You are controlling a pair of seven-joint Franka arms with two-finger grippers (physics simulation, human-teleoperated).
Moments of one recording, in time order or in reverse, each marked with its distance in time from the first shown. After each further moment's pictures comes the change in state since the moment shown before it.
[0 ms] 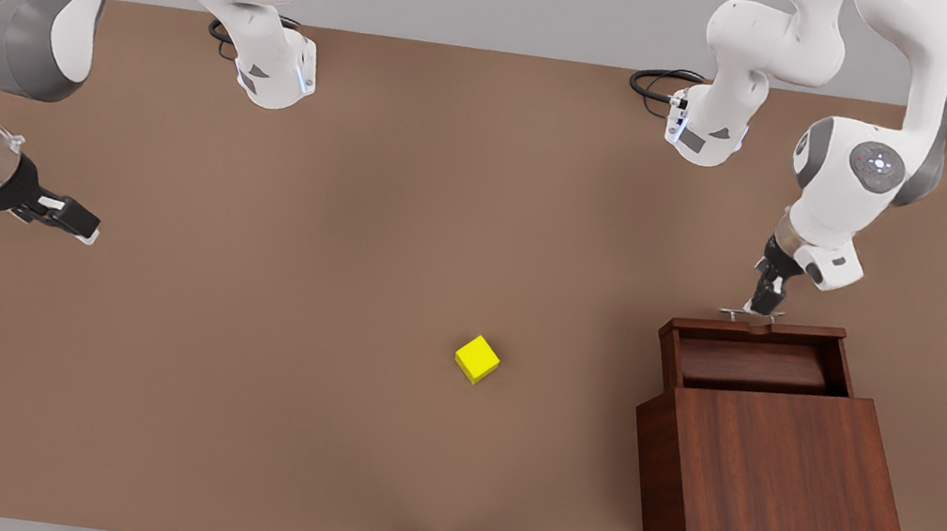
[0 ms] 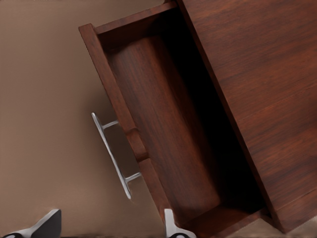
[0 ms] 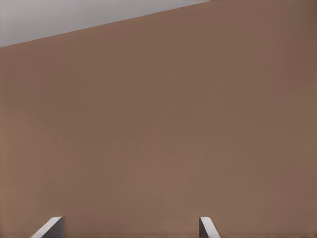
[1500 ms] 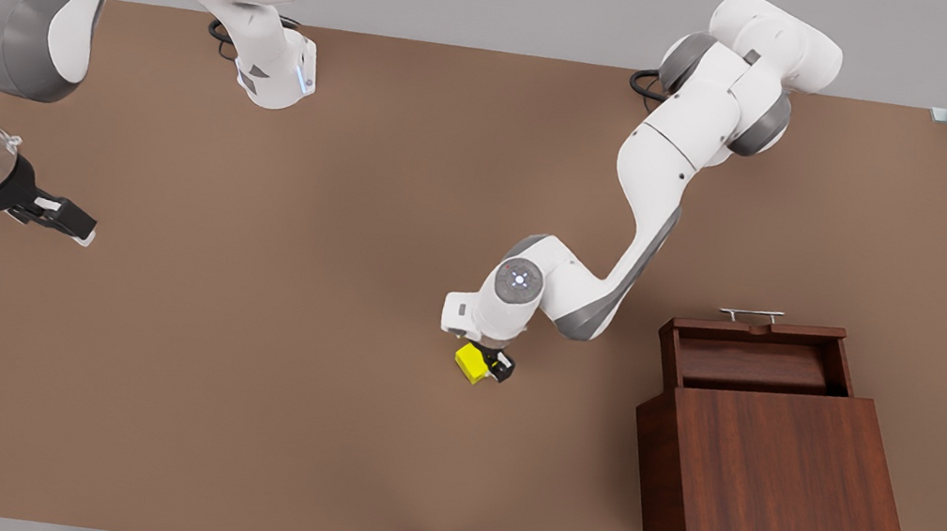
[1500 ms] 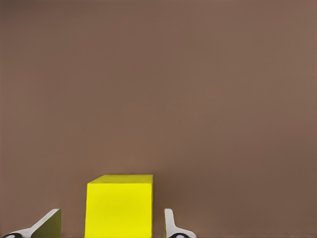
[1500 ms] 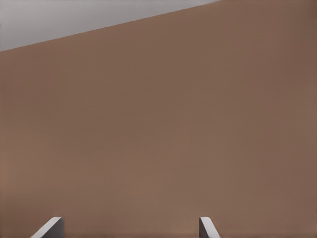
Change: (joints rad) left arm -0.201 1.111 -0.361 1.162 0.037 -0.068 1.477; right arm -0.003 0.002 -0.002 0.001 0.000 0.009 0.003
